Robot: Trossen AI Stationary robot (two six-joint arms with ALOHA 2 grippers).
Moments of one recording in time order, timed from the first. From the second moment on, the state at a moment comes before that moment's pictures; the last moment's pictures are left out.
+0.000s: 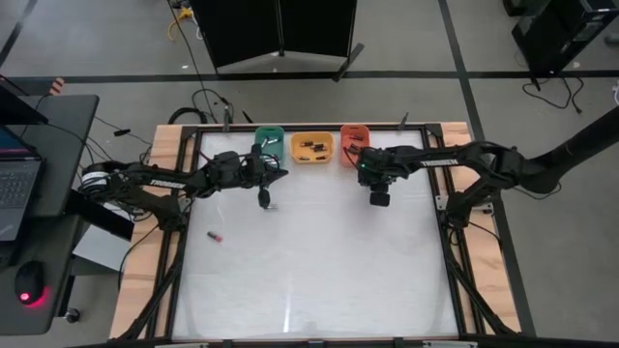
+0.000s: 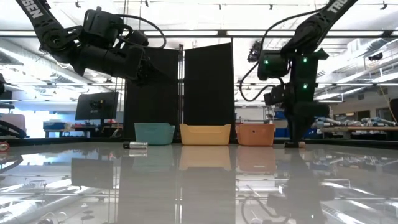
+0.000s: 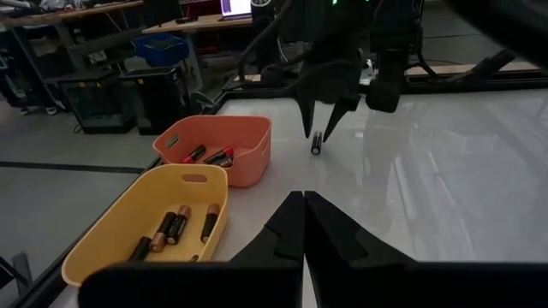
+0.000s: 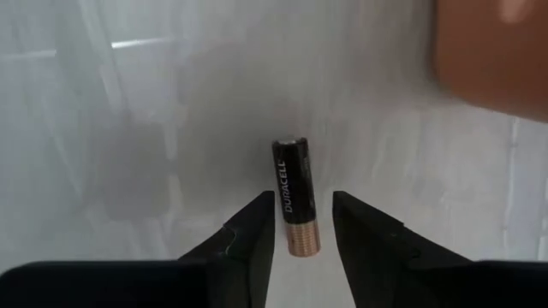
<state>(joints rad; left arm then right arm) 0.34 1.30 0.41 0.73 0.11 0.13 -0.42 1.55 0.82 -0.65 0.14 -0.27</state>
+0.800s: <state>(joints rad) 0.34 1.30 0.33 0.83 0.11 0.13 -0.44 1.60 0.82 -0.62 0.09 -0.29</state>
